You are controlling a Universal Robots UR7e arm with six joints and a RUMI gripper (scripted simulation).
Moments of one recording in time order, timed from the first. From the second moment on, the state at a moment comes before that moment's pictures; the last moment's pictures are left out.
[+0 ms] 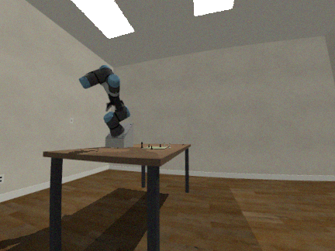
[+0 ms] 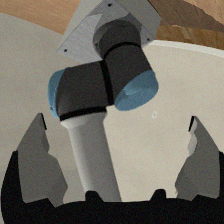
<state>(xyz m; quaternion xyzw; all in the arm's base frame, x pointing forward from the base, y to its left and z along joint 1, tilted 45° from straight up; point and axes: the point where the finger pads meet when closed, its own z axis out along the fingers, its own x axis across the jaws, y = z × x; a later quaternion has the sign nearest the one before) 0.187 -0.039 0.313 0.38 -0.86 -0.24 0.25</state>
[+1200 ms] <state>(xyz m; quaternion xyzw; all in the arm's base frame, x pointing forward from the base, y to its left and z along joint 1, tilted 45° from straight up) 0.243 -0.055 0.302 0.51 -0.79 -0.28 0.18</state>
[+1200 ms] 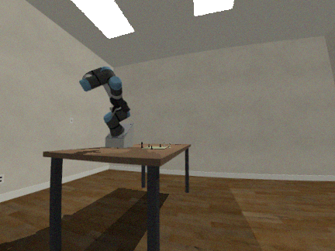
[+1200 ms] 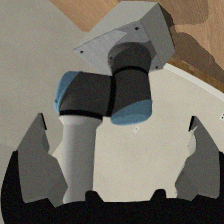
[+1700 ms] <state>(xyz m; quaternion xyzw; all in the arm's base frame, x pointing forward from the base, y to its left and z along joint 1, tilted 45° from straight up) 0.299 -0.073 0.287 0.63 -0.70 -0.30 0.10</state>
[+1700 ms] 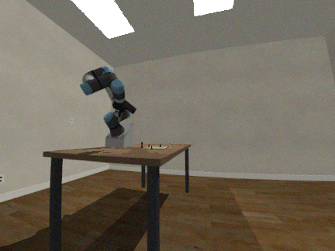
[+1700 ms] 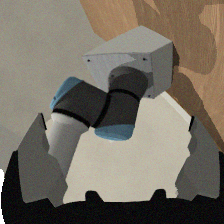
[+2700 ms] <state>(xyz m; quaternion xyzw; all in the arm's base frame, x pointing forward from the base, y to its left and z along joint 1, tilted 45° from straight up) 0.403 -0.111 0.245 0.83 -0.47 -0.29 -0.07</state>
